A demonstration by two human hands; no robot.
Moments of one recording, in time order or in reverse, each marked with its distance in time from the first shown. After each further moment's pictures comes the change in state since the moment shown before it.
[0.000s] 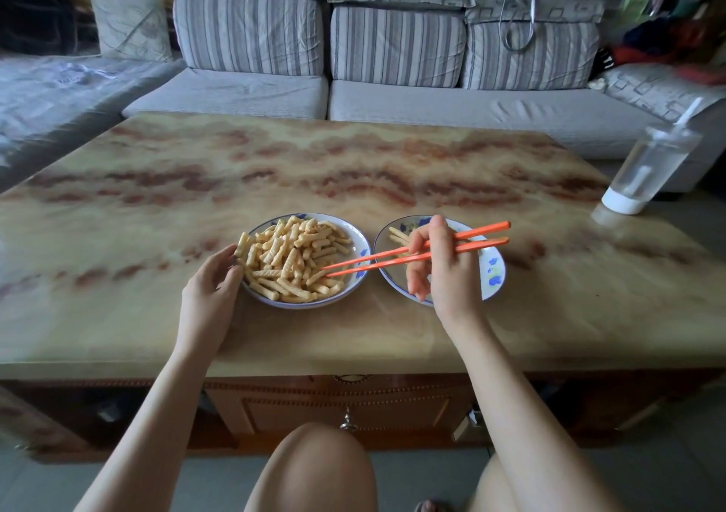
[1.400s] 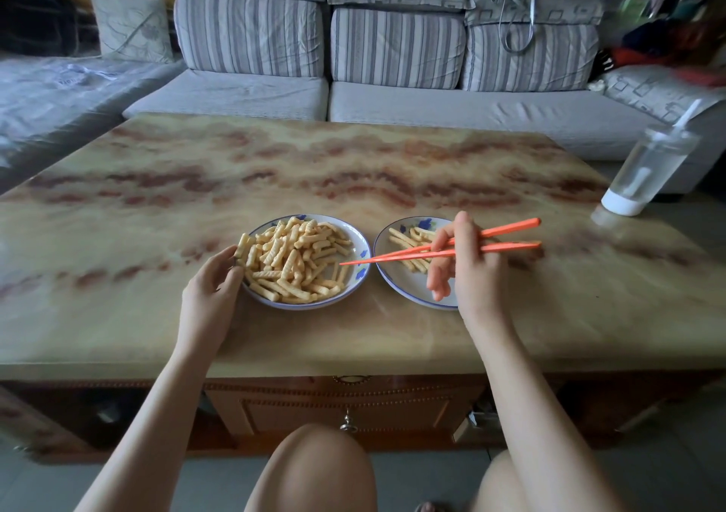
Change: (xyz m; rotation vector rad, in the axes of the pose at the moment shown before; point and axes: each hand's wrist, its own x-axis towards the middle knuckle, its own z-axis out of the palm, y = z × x) left_hand -0.002 0.004 0.000 0.001 -0.001 -0.010; right_hand 0.003 -0.004 -0.018 0.020 0.099 -0.012
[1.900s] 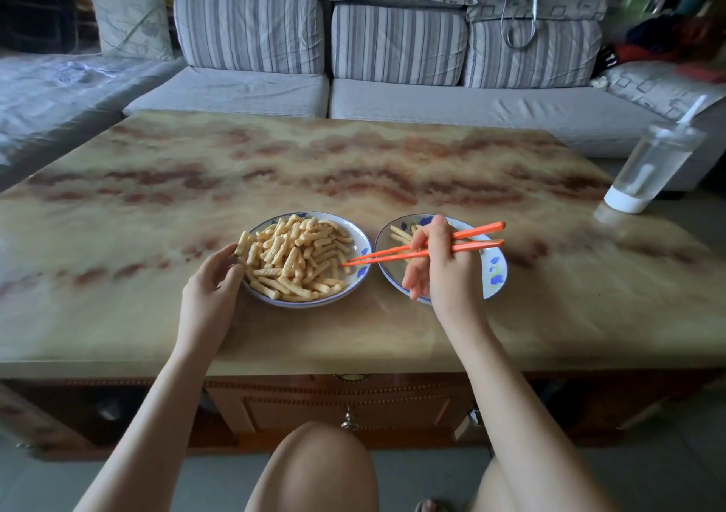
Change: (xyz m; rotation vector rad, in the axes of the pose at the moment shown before) left_hand 0.001 -0.002 0.000 0.002 0.001 0.010; right_hand -0.006 0.006 0.020 -0.083 -0.031 0.071
